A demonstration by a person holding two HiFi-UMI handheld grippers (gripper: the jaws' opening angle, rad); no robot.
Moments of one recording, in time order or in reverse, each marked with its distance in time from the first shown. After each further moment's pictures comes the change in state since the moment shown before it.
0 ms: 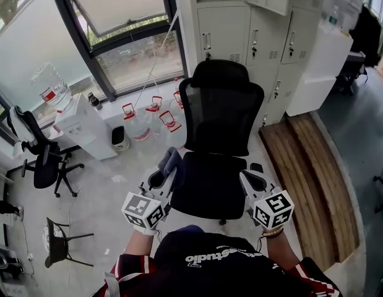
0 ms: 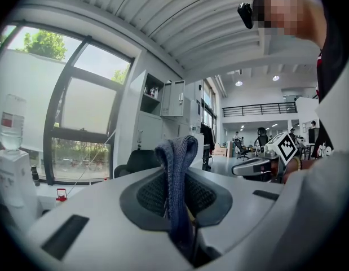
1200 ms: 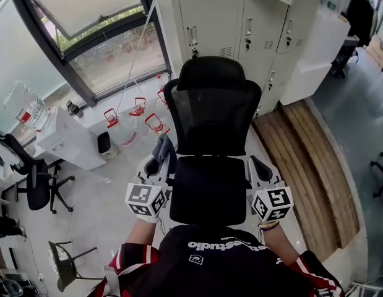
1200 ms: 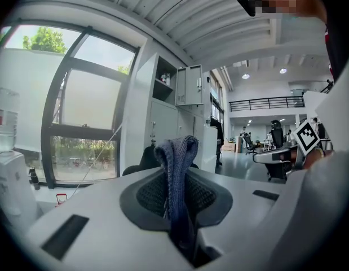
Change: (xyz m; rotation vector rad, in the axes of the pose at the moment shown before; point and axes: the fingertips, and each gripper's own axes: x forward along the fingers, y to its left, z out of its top) left arm 0.167 0.146 -0.021 0.012 0.042 0.057; right arm 0.121 -0.131 0.024 0.055 -0.075 -0.332
